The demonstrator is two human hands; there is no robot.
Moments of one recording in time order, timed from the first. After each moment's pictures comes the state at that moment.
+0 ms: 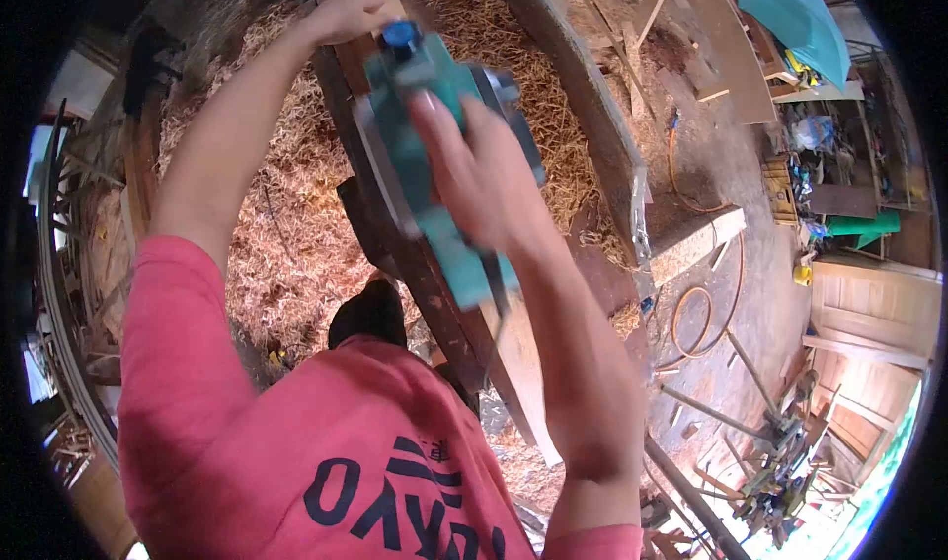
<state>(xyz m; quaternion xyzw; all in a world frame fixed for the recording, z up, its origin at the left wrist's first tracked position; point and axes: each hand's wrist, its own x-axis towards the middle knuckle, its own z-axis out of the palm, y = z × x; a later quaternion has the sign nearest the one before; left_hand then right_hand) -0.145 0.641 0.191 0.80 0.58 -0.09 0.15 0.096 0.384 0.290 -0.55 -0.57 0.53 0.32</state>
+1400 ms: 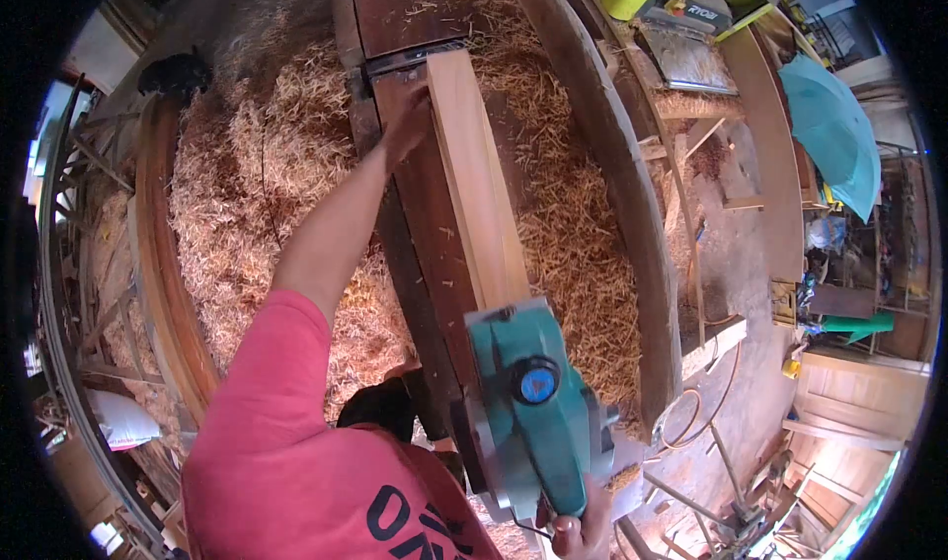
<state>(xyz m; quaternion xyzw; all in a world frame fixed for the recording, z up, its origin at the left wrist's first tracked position) -0.242 0.856 -0.049 0.47 0.37 0.60 0.53 0.074 0.393 0.291 -0.61 -0.49 0.55 0.30</state>
